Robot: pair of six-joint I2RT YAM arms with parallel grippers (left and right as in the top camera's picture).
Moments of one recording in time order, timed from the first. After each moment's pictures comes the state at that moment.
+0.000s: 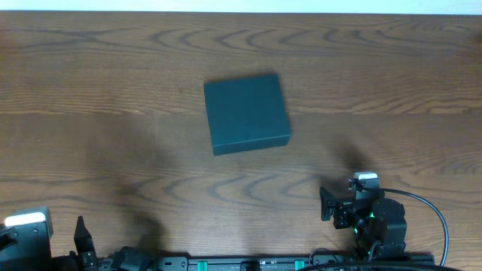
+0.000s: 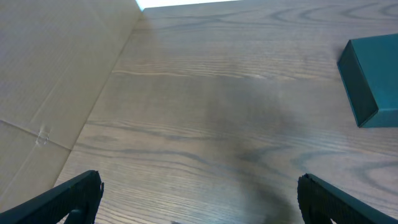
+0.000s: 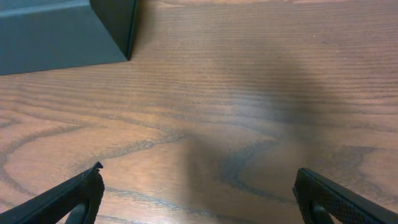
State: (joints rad) left arm -0.30 0.57 1.55 -1.67 -0.50 -0.13; right arm 0.08 0.09 0.20 -0.78 -0.11 0.10
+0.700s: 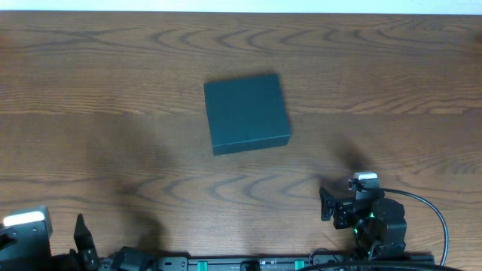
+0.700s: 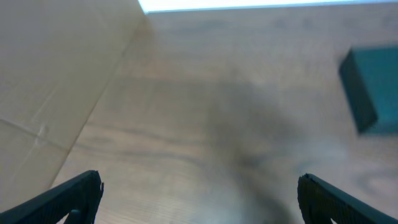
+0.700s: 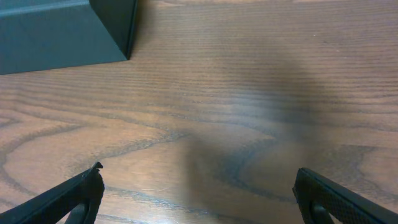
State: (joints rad) left arm -0.27 0.55 1.52 -1.61 -0.50 -0.13; right arm 0.08 0.09 0.20 -0.78 -0.11 0.10
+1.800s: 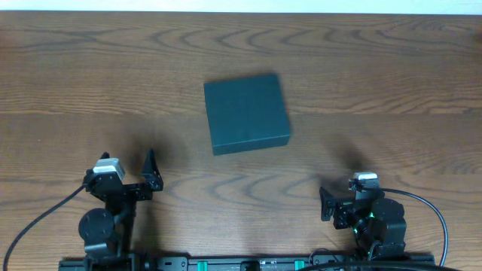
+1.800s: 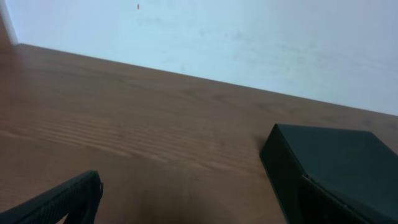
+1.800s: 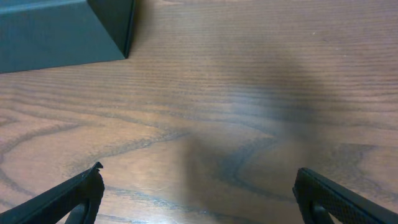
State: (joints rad) left arm 0.11 0.07 0.15 -0.22 0.13 -0.17; right arm 0.08 0.09 0.20 -0.78 -0.10 0.10
